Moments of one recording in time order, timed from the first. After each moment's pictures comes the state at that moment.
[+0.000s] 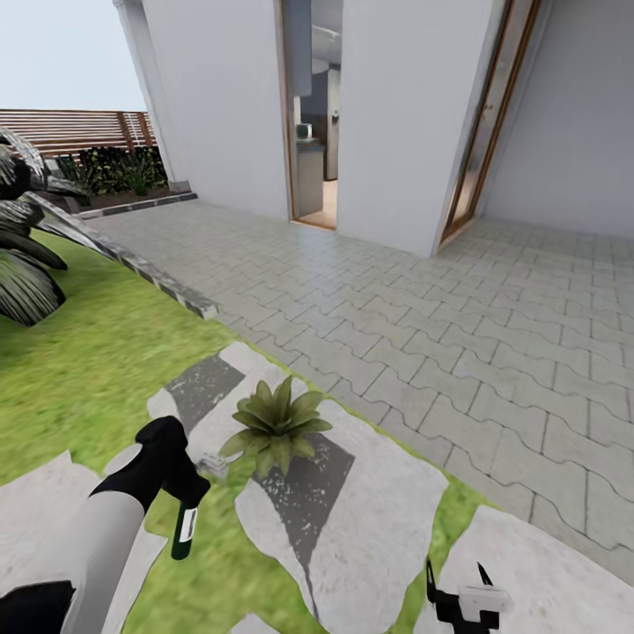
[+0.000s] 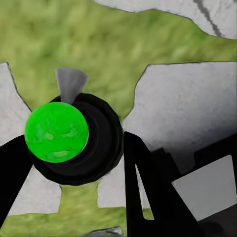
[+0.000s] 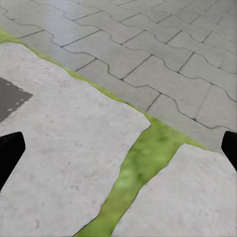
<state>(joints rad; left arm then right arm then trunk) -0.81 0.07 0.09 -0.72 -1.21 0.96 -1.24 -0.38 -0.02 0.26 -0.06 -0.02 -0.98 -0.40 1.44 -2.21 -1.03</state>
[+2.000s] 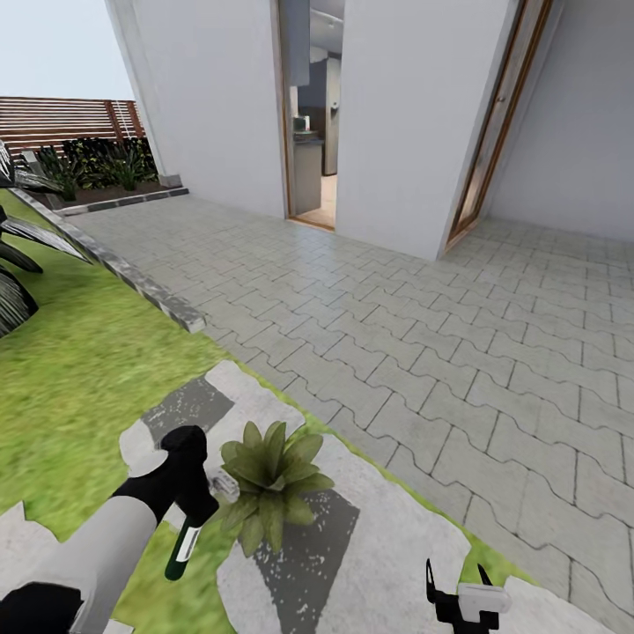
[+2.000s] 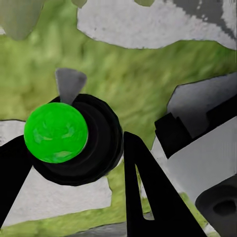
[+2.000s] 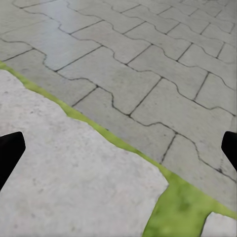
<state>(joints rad) -0.80 0.06 -0.14 -0.67 -1.23 0.96 -1.31 -0.38 -0.02 0.26 -0.05 -0.02 -0.98 -0.40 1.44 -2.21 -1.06</state>
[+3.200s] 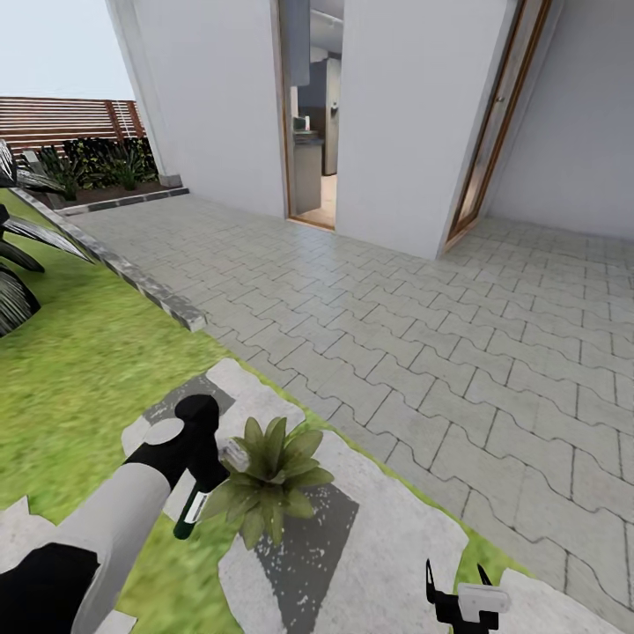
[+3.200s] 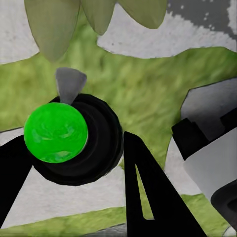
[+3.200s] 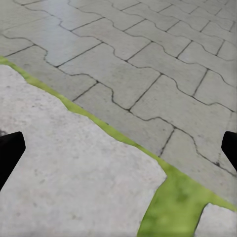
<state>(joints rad) -0.91 0.03 -0.19 -0.68 -1.35 0.97 -1.42 -0.38 -0.02 0.26 -0.05 -0.02 -0.98 -0.39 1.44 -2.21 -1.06</state>
